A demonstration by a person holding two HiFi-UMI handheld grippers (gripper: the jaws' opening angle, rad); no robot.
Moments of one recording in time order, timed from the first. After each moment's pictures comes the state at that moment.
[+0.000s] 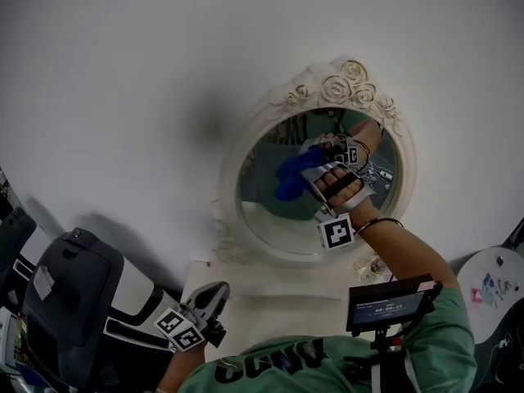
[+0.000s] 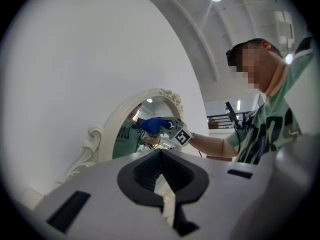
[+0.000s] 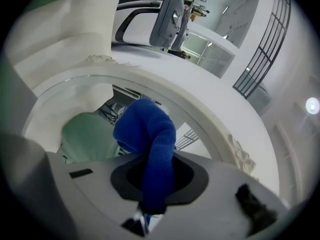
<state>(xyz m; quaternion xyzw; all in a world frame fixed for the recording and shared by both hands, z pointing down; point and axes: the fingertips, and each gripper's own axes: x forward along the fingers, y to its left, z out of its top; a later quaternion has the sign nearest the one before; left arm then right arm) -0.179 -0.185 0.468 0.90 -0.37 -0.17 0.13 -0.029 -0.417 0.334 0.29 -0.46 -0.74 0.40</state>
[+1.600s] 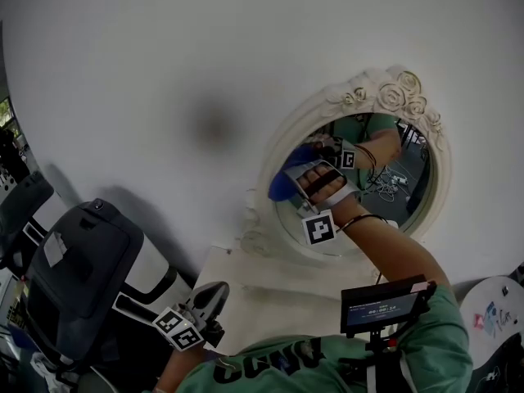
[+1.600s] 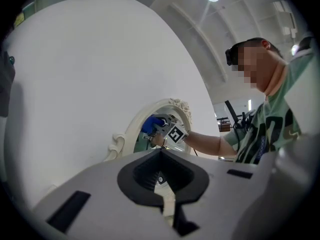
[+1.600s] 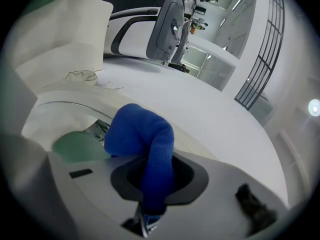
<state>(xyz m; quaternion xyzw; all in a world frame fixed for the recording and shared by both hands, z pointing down) -0.234 -0.147 0.480 0.87 -0.43 -0.19 0.13 -0.161 -0.409 0.354 0.24 -0.48 -0.76 0.36</state>
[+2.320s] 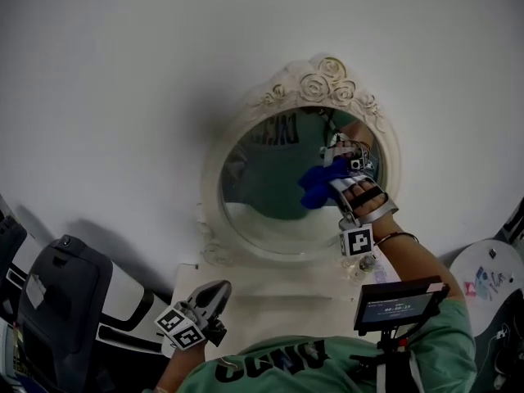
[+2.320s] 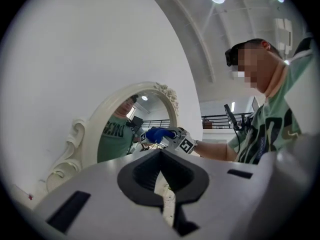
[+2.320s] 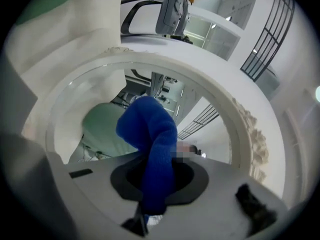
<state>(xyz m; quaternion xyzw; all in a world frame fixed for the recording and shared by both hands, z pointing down) -0.141 -0.198 0.463 0.92 -0.33 -0.17 0.13 0.094 -0.415 0.359 0.34 -0.46 -0.68 0.47</state>
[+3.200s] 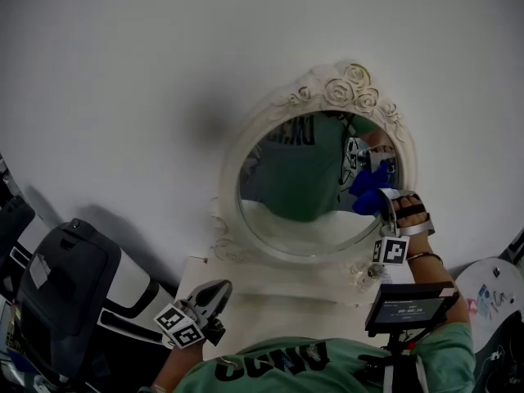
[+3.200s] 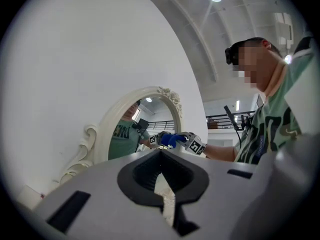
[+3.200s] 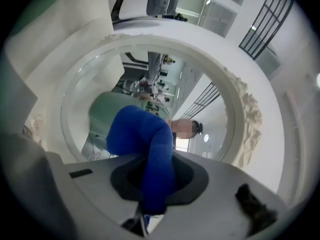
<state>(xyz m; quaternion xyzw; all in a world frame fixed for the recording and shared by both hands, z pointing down) -0.158 -0.184 0.464 0.91 -0.36 -0.17 0.13 0.186 -0.402 0.344 0.42 -0.45 -0.61 0.50</state>
